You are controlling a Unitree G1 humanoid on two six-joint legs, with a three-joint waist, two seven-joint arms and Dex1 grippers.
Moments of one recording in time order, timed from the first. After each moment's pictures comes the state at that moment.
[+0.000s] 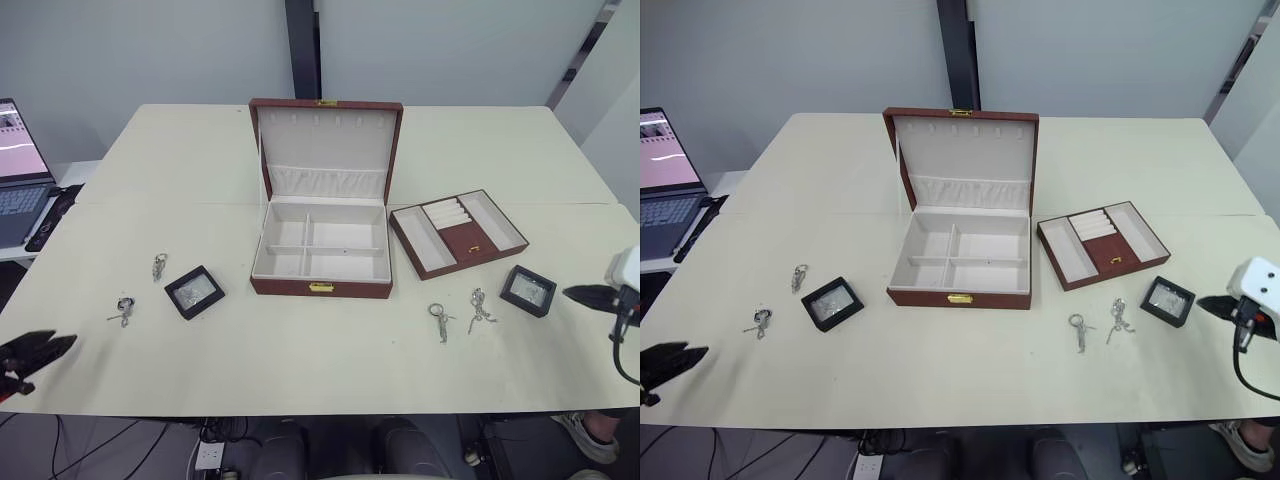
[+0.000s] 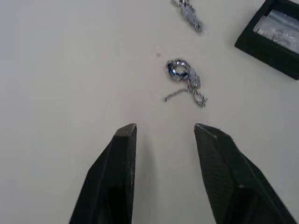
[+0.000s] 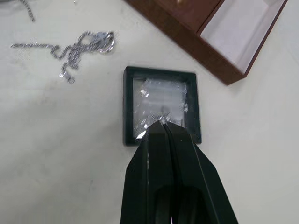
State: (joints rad) left arm 0.28 0.93 0.78 0.32 -0.39 0.42 -1.10; right arm 0.10 -1.10 -0.43 0.05 0.18 0.20 1.21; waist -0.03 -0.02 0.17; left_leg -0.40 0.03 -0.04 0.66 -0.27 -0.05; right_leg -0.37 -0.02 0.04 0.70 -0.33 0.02
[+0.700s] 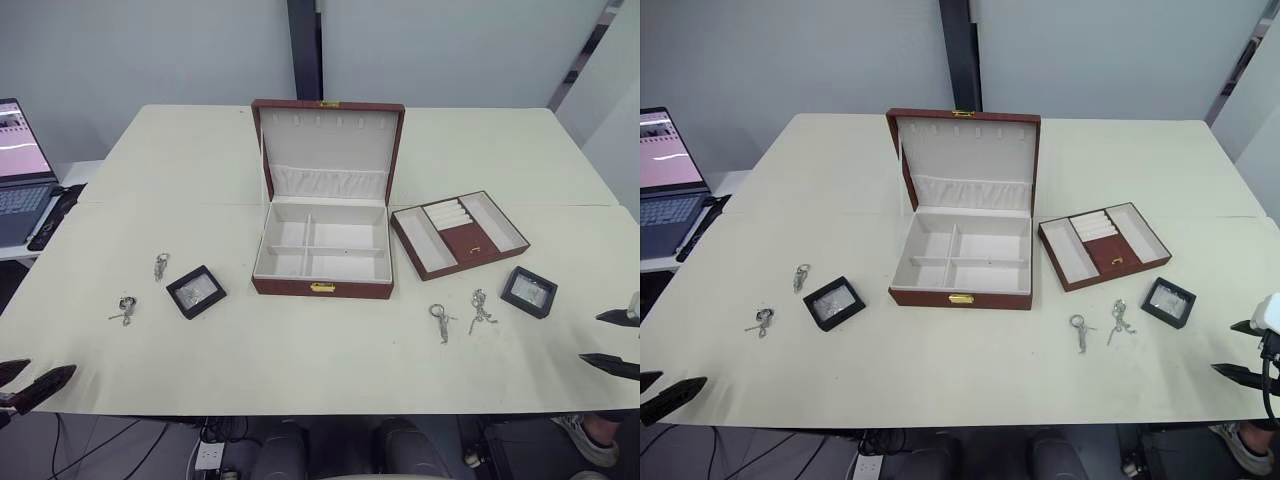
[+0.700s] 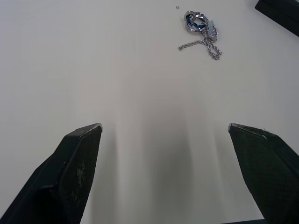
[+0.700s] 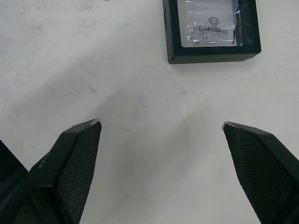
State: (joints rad) left arm 0.39 0.90 0.82 0.29 -0.43 0.43 -1.06; right arm 0.26 -1.14 -0.49 0.09 0.19 0.23 1.29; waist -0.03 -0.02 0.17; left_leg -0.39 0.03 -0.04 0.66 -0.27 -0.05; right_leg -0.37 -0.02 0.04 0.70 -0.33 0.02
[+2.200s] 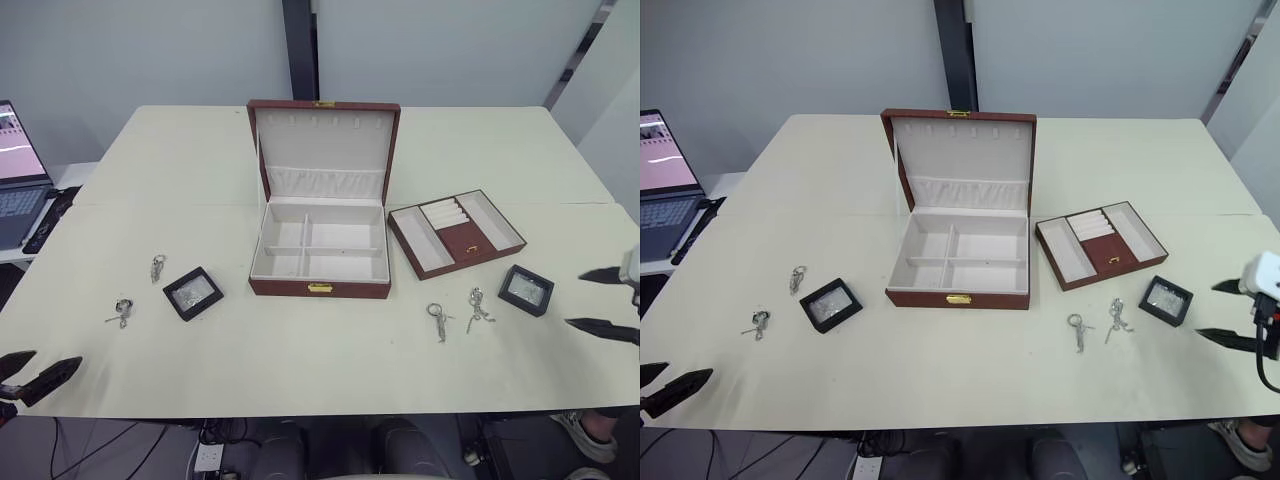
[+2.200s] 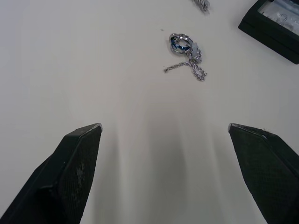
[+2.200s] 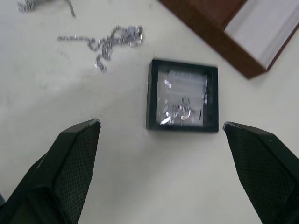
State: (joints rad) left arm 0.40 0.88 0.82 0.24 -0.47 0.44 -1.04; right arm -0.04 -1.19 -0.36 0.04 0.26 0.26 1.34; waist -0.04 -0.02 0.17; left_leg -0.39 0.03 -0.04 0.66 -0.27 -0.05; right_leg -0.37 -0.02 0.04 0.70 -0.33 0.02
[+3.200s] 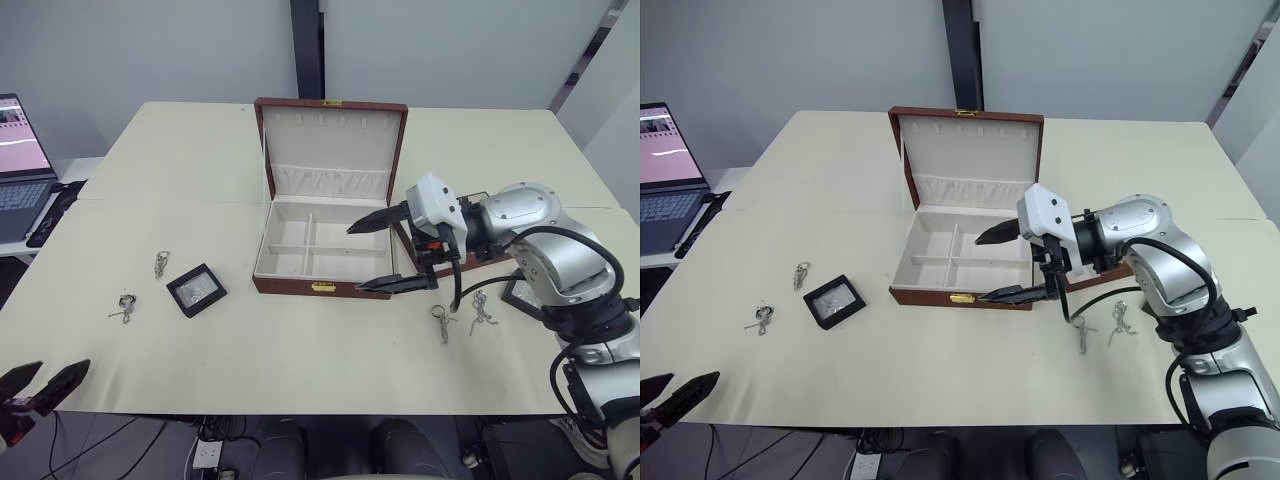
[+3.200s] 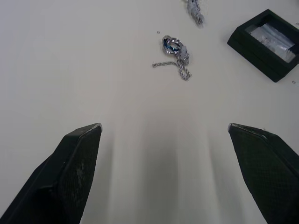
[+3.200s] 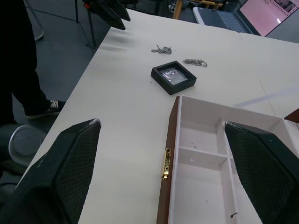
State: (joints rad) left arm 0.48 0.71 0.89 -0.03 -0.63 0.55 -0.86; right arm -0.79 -0.61 0.26 -0.19 0.41 0.53 1.25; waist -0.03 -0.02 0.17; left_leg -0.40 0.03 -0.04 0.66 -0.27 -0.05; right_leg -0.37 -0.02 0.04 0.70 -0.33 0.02
